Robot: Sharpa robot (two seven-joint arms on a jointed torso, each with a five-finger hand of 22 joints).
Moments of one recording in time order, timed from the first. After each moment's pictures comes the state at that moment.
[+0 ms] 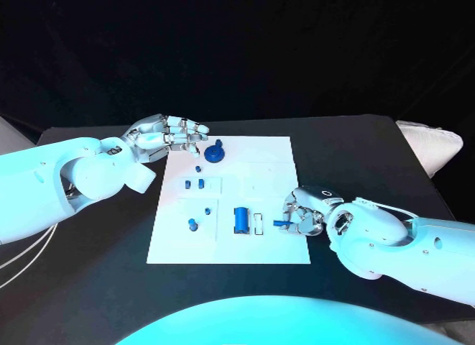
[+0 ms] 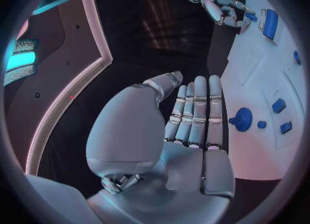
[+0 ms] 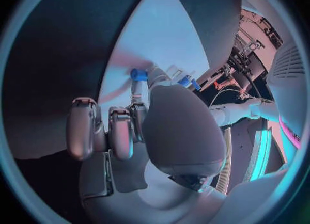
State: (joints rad) left arm 1.20 -0.94 -0.04 1.49 -0.12 0.10 0.22; left_hand 1.42 -0.17 0.52 0.00 0.22 0.83 0.21 0.33 0.22 0.83 0.16 0.57 0.08 0.85 0.09 1.05 0.33 0.17 0.73 0.19 0.92 0.51; right arm 1.06 -0.93 -0.21 1.81 -1.57 -0.38 -0.50; right_hand 1.48 -0.18 0.13 0.34 0.15 1.02 0.07 0.40 0.62 1.46 0.00 1.38 1.31 1.46 -0.07 1.55 1.31 0.03 1.46 0.04 1.34 1.31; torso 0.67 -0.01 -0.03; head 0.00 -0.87
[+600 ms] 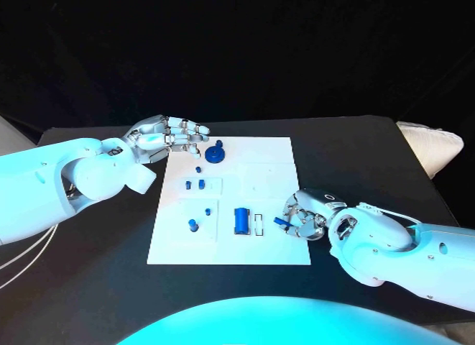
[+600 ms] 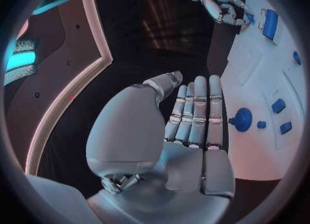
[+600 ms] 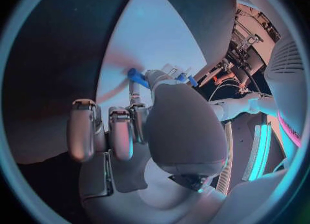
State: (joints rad) left arm 1.20 -0.94 -0.04 1.49 -0.12 0.10 0.22; left_hand 1.42 -0.17 0.52 0.00 0.22 0.83 0.21 0.34 0.22 0.83 0.16 0.58 0.08 0.85 0.09 1.05 0.33 0.17 0.73 0.19 0.92 0.51; right arm 1.05 -0.95 -0.22 1.84 -1.53 -0.43 -0.50; right_hand 1.42 -0.18 0.29 0.36 0.43 1.03 0.07 0.40 0.46 1.47 -0.01 1.40 1.31 1.47 -0.07 1.56 1.31 0.03 1.47 0.03 1.37 1.31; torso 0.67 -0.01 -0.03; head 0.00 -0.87
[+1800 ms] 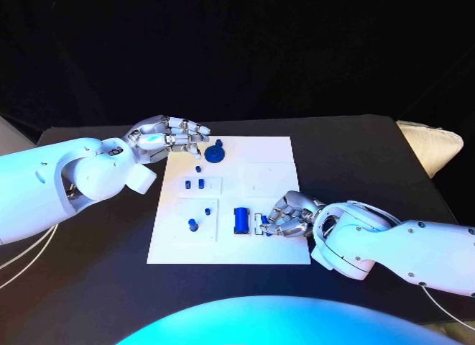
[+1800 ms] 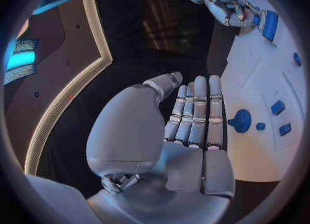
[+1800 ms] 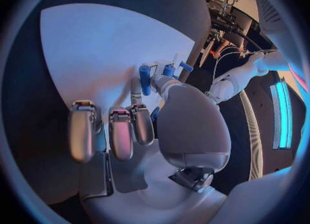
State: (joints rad) left arm 1.20 -0.94 -0.04 1.49 -0.12 0.11 0.21; left_hand 1.41 -0.17 0.52 0.01 0.22 0.83 0.21 0.34 0.22 0.83 0.16 0.58 0.08 0.85 0.09 1.05 0.33 0.17 0.73 0.19 0.92 0.51; right arm 1.08 -0.86 -0.22 1.82 -1.10 -0.46 -0.50; right_hand 1.21 -0.19 0.41 0.28 0.30 1.04 0.06 0.42 0.49 1.47 -0.01 1.42 1.31 1.46 -0.07 1.56 1.31 0.03 1.47 0.03 1.39 1.31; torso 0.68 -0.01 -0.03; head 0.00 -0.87
